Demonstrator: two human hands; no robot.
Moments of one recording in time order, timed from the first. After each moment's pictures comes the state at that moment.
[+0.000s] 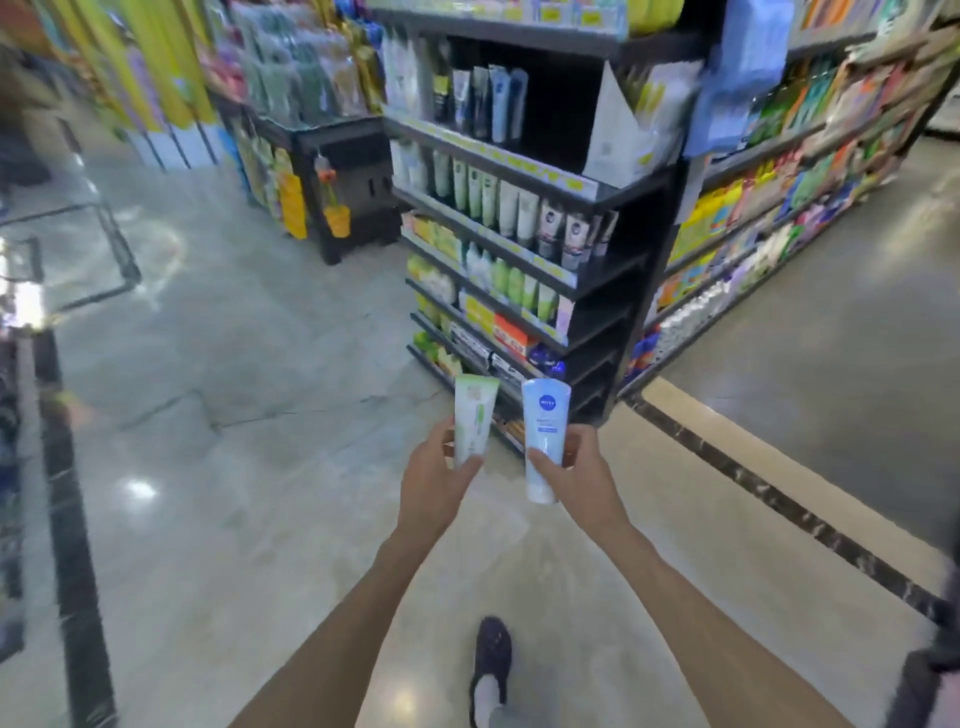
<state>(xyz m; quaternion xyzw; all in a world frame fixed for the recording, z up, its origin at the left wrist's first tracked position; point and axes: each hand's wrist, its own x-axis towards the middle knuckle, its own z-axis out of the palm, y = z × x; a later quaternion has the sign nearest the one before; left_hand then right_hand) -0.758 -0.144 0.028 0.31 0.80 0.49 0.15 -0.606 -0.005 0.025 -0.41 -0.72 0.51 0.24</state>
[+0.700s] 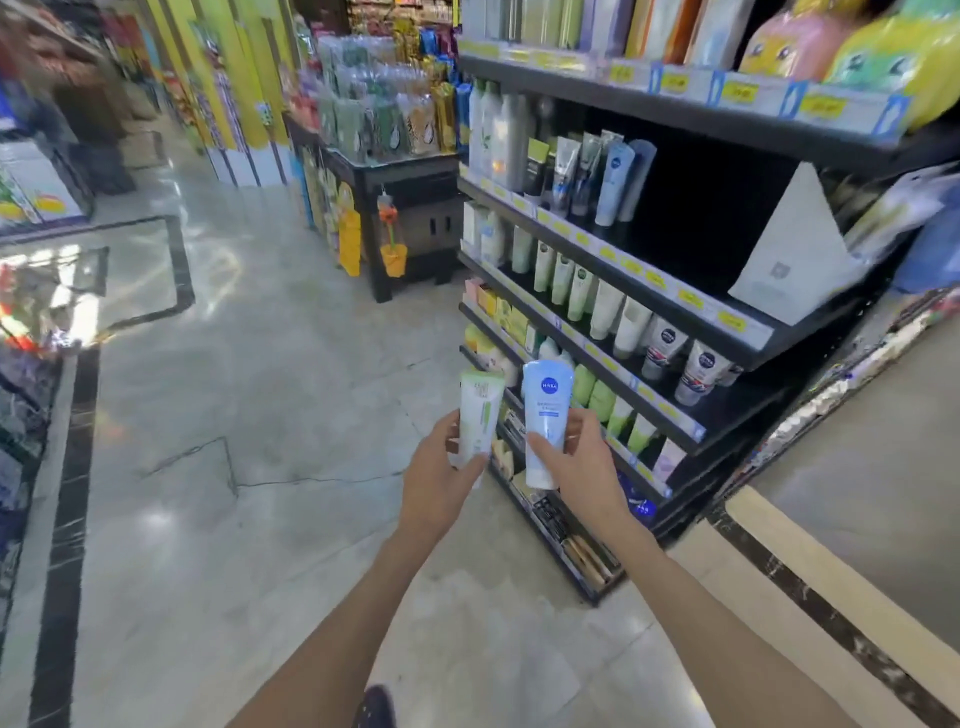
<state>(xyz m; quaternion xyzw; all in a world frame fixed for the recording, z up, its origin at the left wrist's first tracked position) -1.095 0.044 0.052 0.29 0.79 0.53 0.09 -0.972 0.203 0.072 -0.33 -0.75 0.52 0.25</state>
